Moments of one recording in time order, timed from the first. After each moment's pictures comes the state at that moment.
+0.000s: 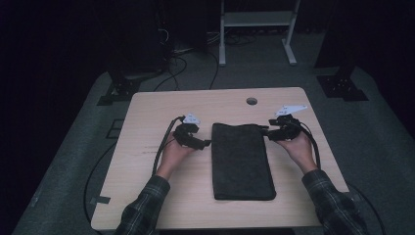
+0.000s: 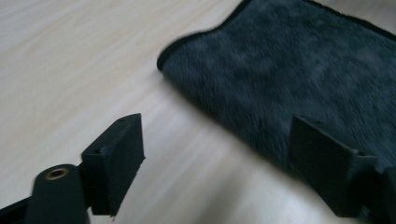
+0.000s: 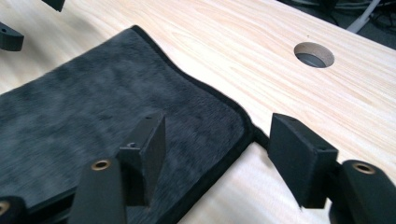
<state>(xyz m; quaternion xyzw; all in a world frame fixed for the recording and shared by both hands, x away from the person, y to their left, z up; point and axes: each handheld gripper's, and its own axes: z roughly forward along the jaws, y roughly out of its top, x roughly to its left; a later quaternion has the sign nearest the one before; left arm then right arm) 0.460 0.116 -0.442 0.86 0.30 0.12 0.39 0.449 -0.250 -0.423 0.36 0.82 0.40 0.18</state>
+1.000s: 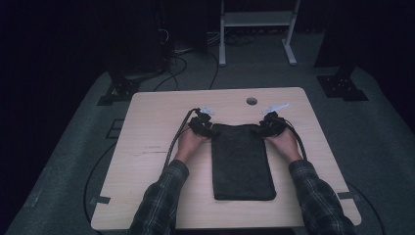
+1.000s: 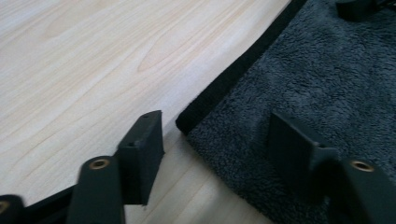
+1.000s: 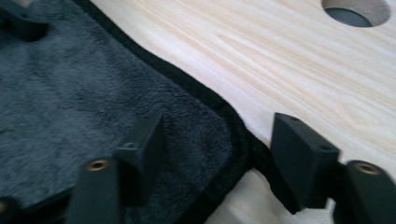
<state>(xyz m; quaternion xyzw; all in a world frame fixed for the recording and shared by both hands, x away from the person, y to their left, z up) 0.519 0.076 -0.471 0.87 0.30 0.10 0.37 0.508 -0.232 -0.477 0.39 0.83 0.37 0.13</state>
